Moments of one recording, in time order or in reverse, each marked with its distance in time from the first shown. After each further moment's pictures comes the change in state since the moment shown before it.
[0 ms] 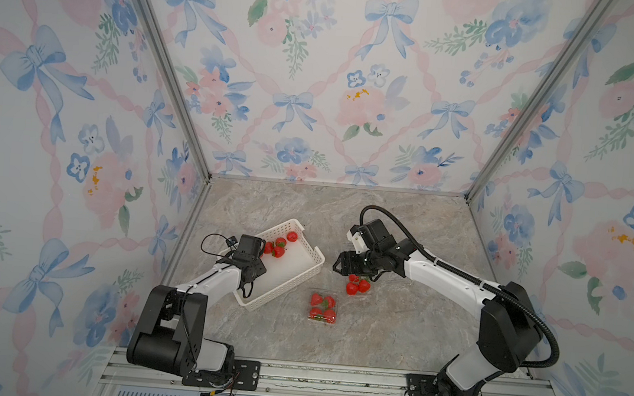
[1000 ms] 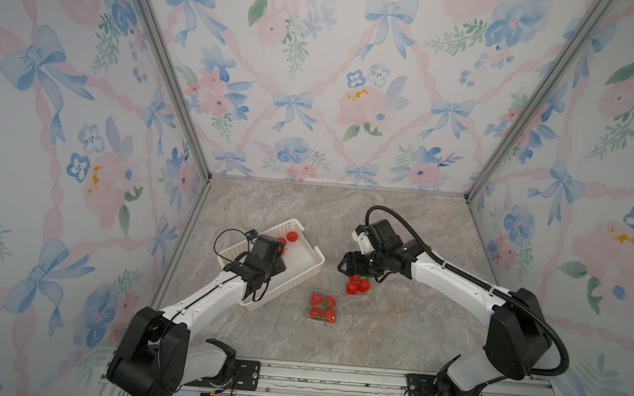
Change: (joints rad) left arm -0.180 -0.176 0.012 -0.008 0.023 -0.060; right arm -0.014 -0.042 -0.016 -0.033 0.007 -0.014
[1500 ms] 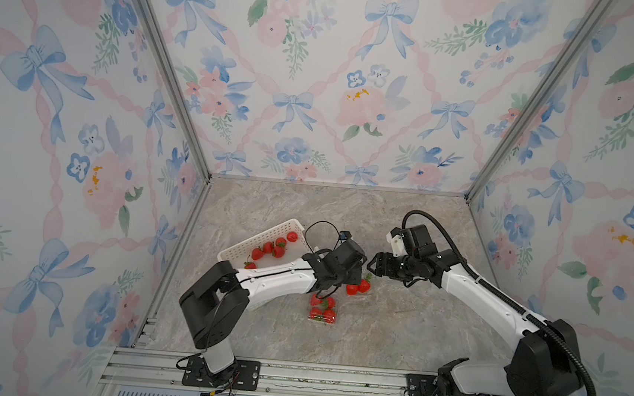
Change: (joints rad) left arm -0.552 0.388 0.452 0.020 0.040 0.025; right arm -0.195 -0.210 -0.154 -0.021 0.004 -0.026
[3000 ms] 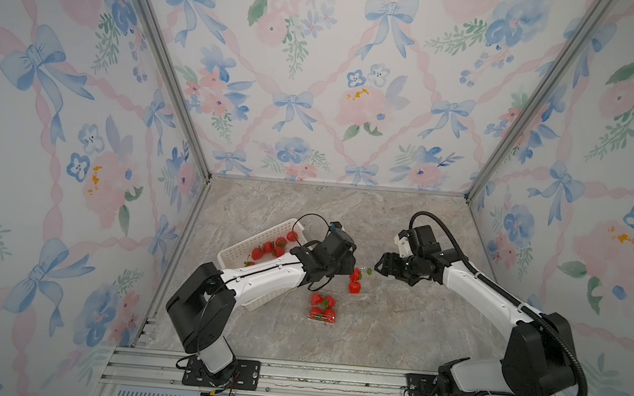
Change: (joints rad) left arm 0.009 0.056 0.072 0.000 0.072 -0.007; right arm -0.127 0.018 -0.074 -0.011 0.013 -0.008
